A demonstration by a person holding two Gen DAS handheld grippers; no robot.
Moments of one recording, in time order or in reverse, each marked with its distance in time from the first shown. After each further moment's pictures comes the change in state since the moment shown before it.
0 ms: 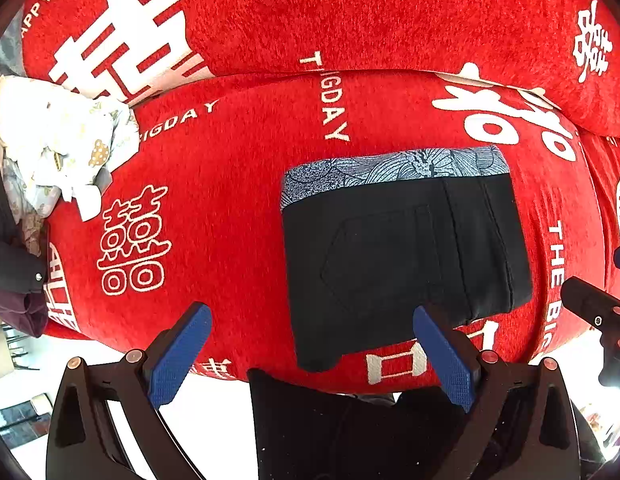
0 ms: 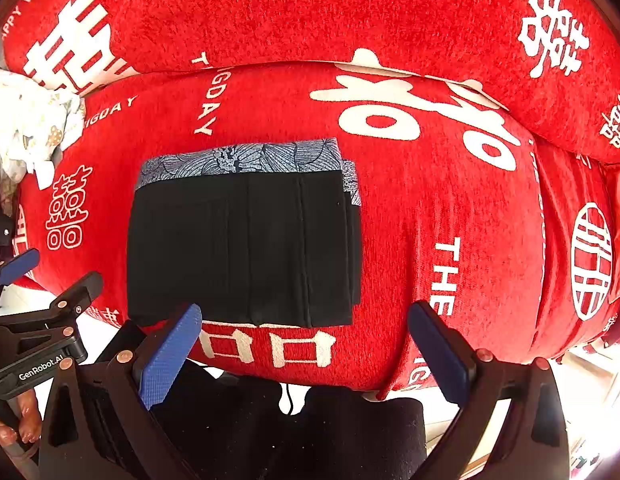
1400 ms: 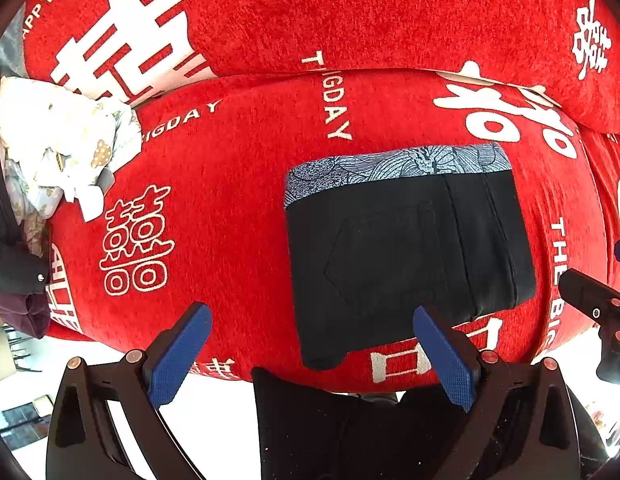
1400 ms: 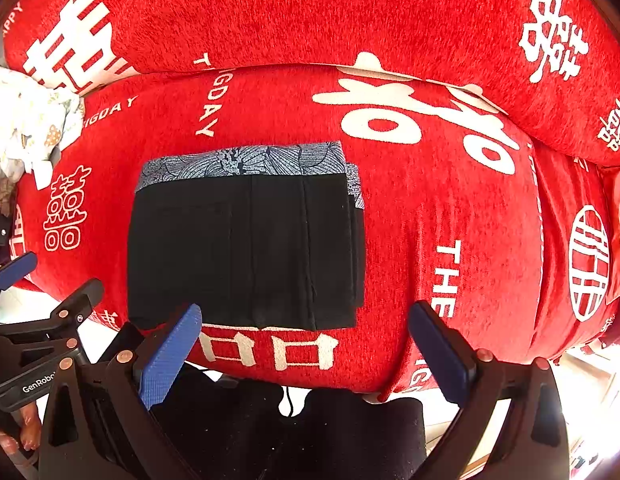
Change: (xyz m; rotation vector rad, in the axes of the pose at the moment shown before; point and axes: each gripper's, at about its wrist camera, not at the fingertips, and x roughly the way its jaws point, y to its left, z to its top) left arm 0.001 0.004 -0.002 0.009 -0.003 0.003; right arm -0.001 0.009 0.000 0.001 -0.008 -0.018
